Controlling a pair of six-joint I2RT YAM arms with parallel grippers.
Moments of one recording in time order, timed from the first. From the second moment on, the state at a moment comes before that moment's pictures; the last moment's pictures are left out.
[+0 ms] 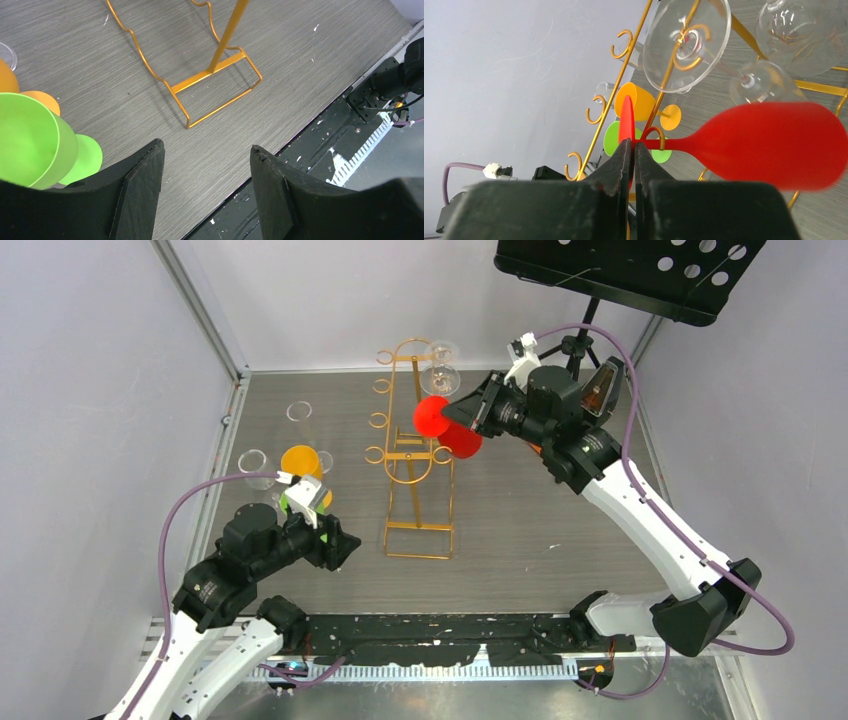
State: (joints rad) left arm -0.57 0.47 0.81 -0.78 0.20 -0.18; right arm 0.59 1.28 1.38 -0.30 -0.22 0.79
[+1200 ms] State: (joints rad) left arm -0.57 0.47 0.80 -0.78 0.18 -0.18; right arm 0.49 1.20 1.26 -0.19 -0.26 0.99
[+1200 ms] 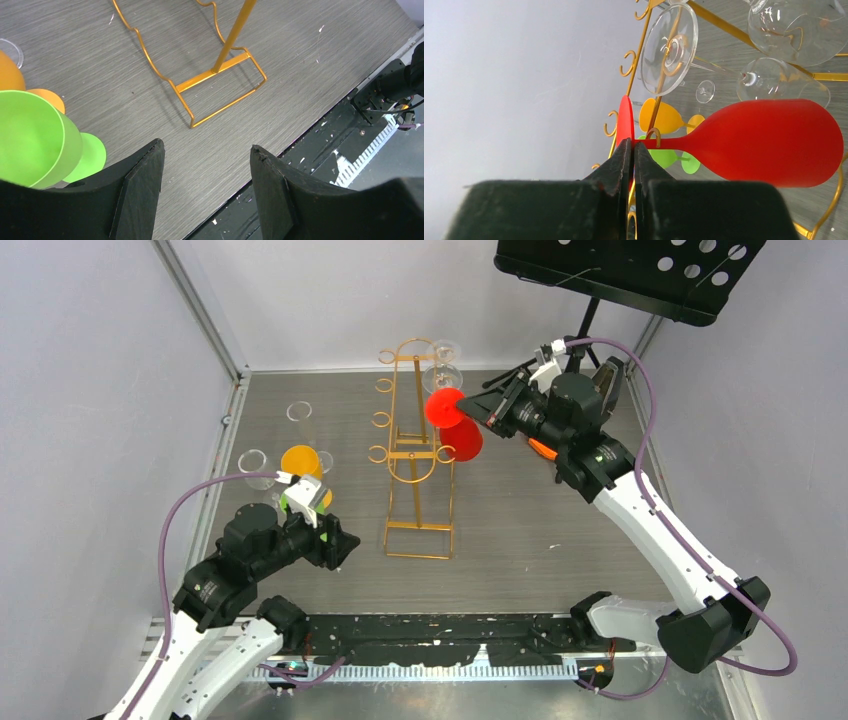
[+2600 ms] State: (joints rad) left arm -0.58 0.49 0.81 -0.78 0.14 -0.22; right arm 0.41 0.68 0.91 -0.20 -0.28 0.94
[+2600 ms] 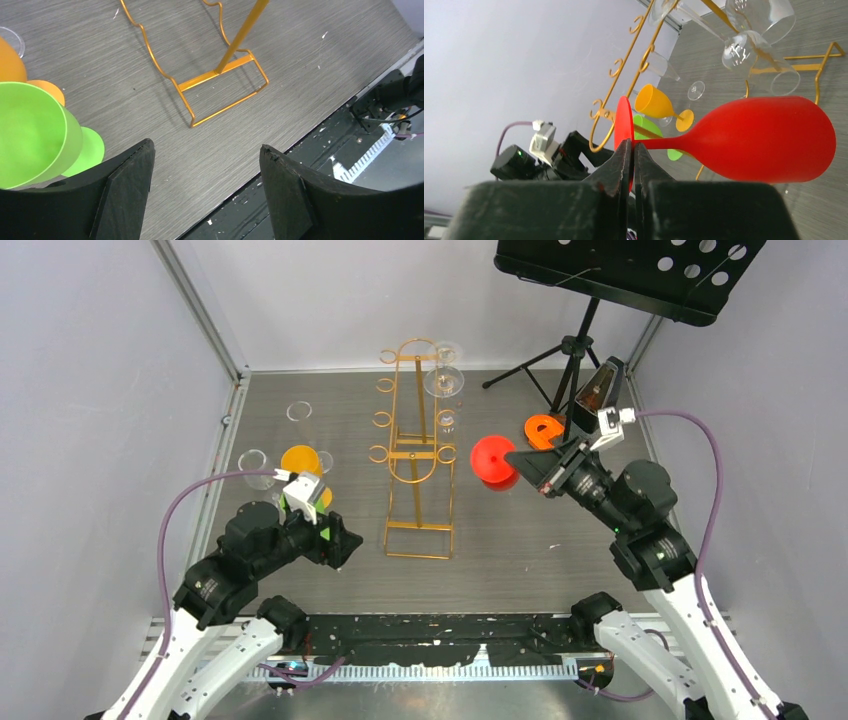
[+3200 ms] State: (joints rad) left arm -0.58 0.48 0.82 -0.78 0.26 -0.47; right arm 0.42 0.54 0.79 -0.39 -0.57 0.61
